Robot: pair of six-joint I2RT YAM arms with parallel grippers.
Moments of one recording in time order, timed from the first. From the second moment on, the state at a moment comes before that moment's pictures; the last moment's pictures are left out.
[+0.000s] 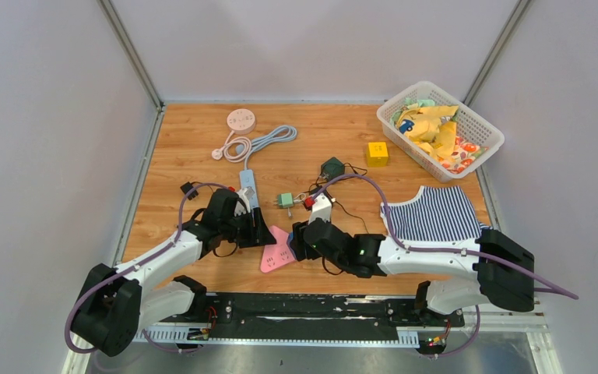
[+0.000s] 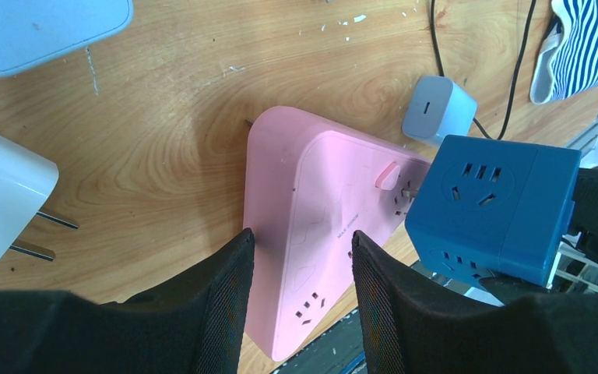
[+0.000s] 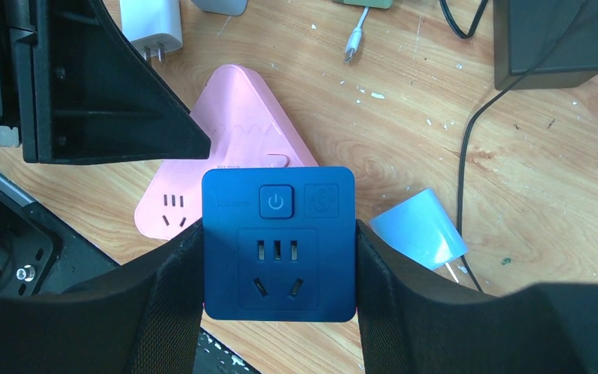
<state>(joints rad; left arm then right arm) -0.45 1.08 0.41 -0.18 0.42 -0.64 1.25 1.32 0.73 -0.07 0.44 0.63</state>
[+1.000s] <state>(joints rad) -0.45 1.08 0.41 -0.18 0.42 -0.64 1.29 1.31 0.74 -0.08 0.50 0.63</state>
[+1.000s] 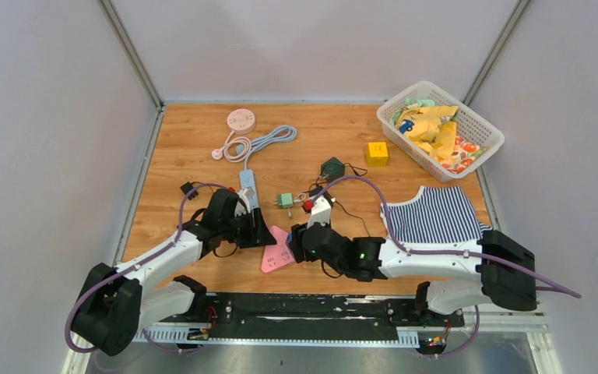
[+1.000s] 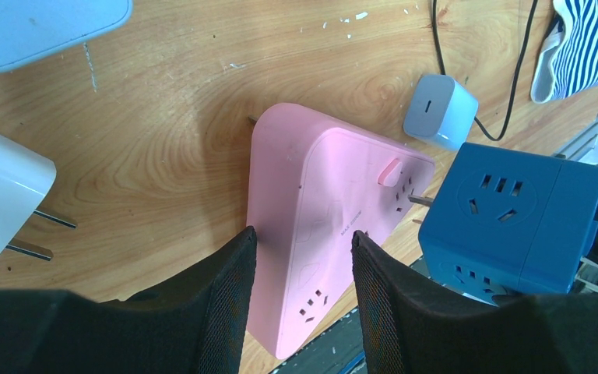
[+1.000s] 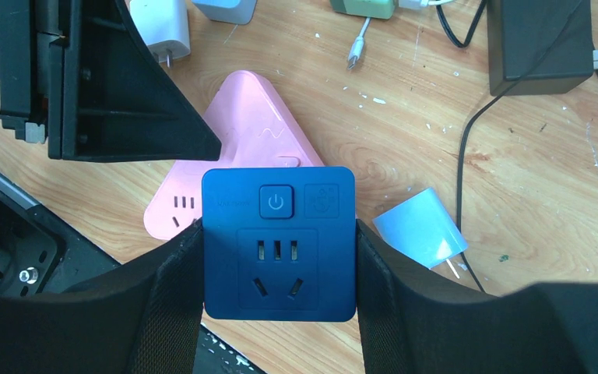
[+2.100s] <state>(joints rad) -0.45 1.08 0.41 -0.18 0.42 -0.64 1.32 1.33 0.74 -0.10 0.54 0.66</state>
